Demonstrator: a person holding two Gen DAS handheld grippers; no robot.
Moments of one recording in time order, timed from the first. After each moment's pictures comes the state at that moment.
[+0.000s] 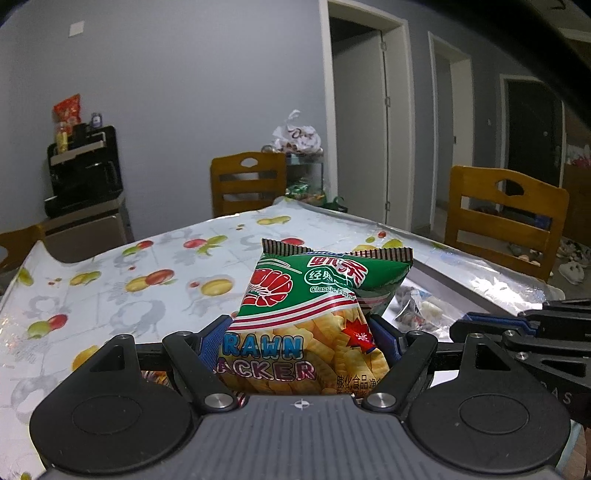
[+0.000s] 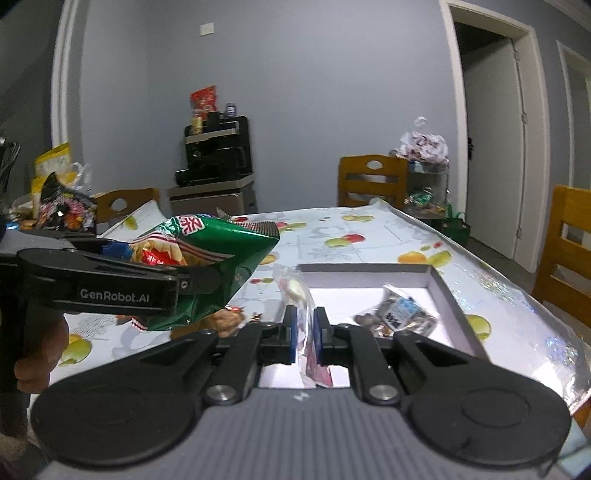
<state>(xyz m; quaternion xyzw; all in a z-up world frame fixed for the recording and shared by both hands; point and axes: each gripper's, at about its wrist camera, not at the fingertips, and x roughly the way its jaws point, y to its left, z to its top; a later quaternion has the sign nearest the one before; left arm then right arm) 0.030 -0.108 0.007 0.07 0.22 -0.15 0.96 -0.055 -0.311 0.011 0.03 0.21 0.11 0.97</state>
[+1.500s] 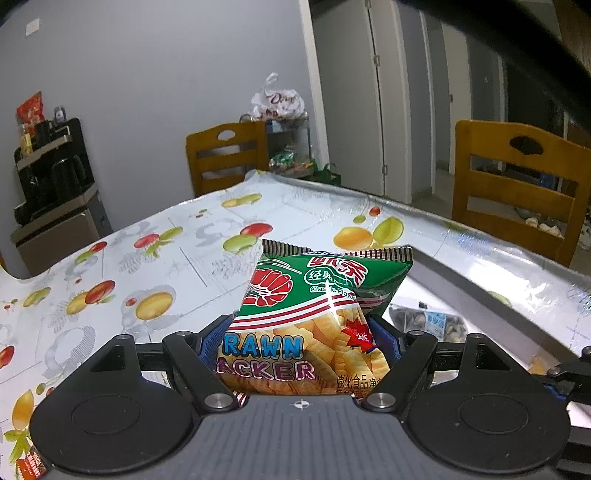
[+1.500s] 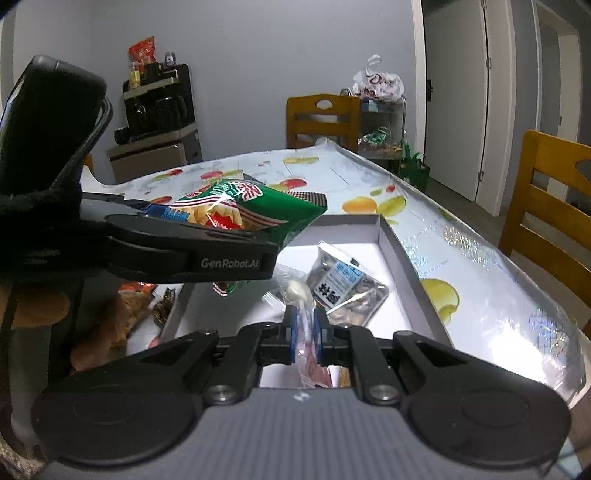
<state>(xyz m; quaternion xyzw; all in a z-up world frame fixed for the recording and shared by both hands) 0.132 -0.196 -0.033 0.12 0.27 -0.15 0.94 0.031 -0.341 -0.017 0.03 0.31 0.04 0.95</state>
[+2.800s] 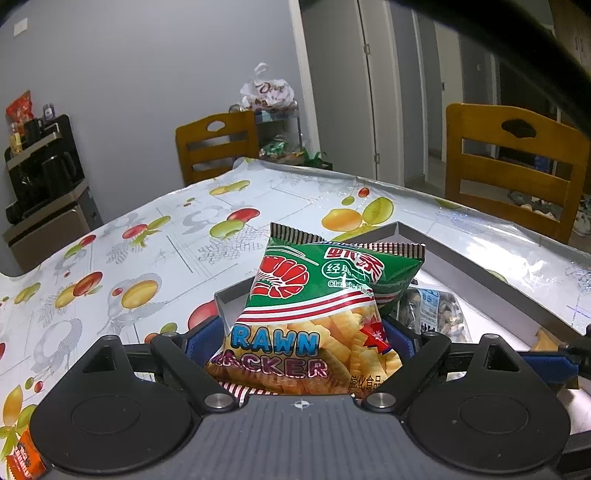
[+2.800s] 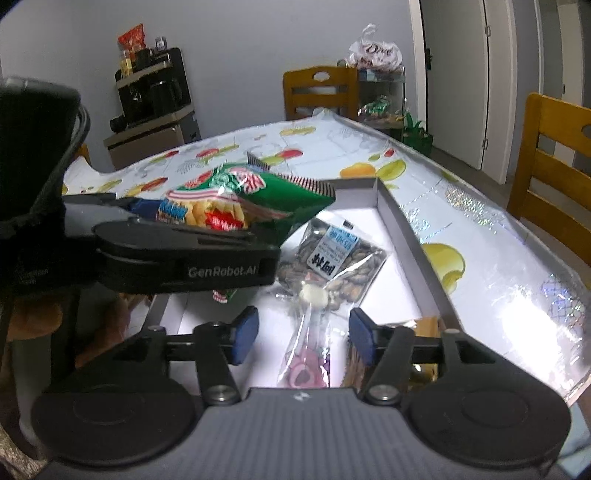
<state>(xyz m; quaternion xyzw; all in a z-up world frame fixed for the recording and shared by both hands) 0.132 -0.205 -0.047 0.13 0.28 -0.16 0.94 0.048 -0.354 -0.032 0.05 0.35 0.04 0.94</state>
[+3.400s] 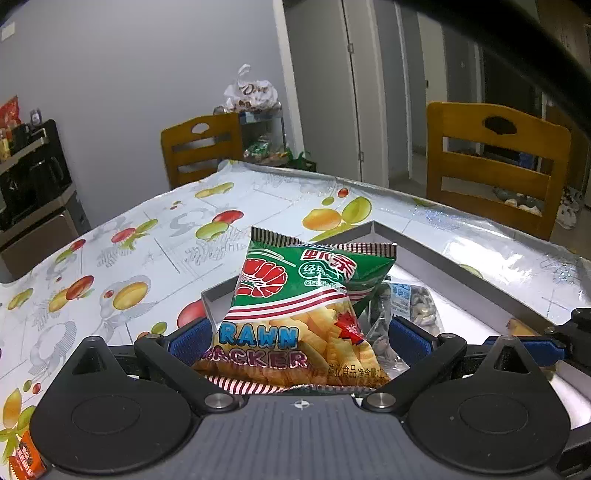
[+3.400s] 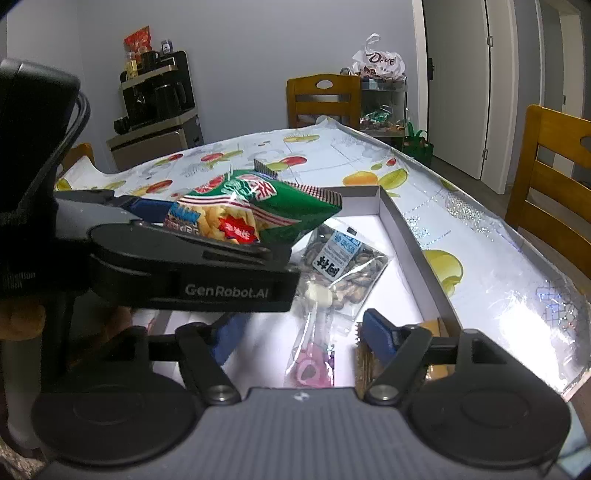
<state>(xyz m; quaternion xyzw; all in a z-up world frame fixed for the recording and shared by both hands) 0.118 -0.207 -0.040 0.14 0.28 -0.19 0.93 0.043 -0.348 -0.030 0.05 0.34 0.05 0.94</state>
